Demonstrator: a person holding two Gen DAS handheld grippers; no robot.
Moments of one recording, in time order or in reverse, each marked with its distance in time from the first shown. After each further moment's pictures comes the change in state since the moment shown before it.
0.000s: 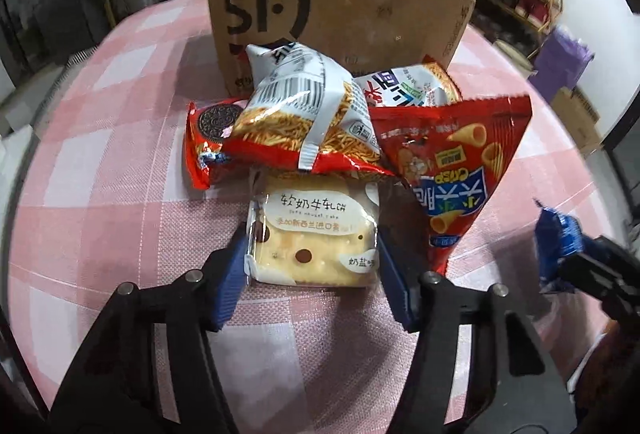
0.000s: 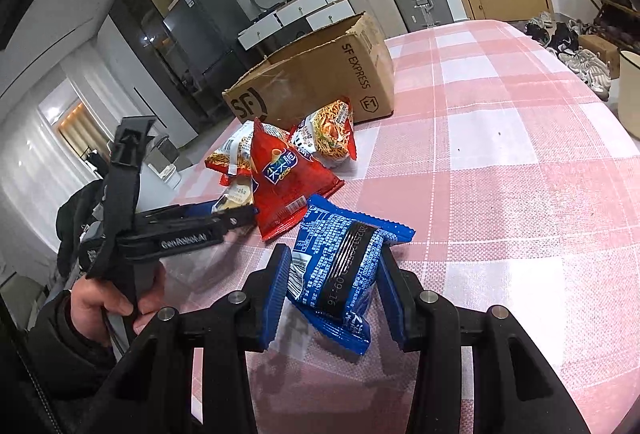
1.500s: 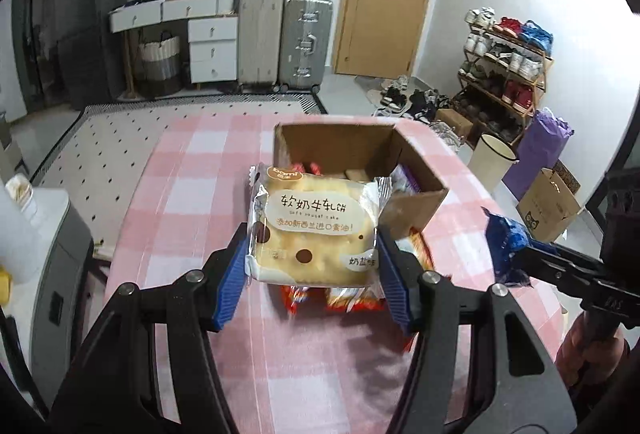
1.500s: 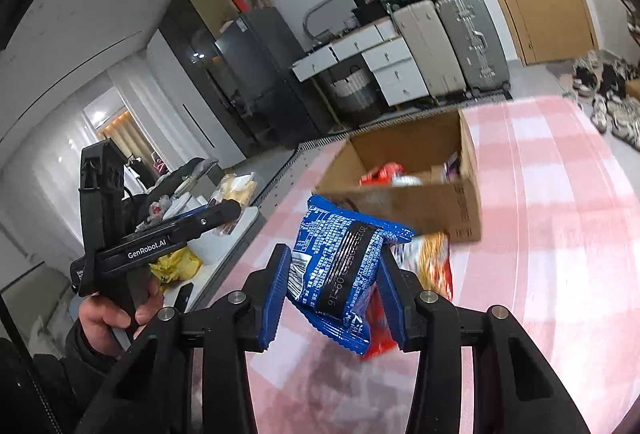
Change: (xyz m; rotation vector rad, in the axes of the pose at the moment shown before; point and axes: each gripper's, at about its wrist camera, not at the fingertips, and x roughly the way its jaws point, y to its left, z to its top) left arm -0.171 0.063 0.057 -0.030 -0.325 -0.023; right arm -0.020 0.070 0.111 -0.090 -0.112 0.169
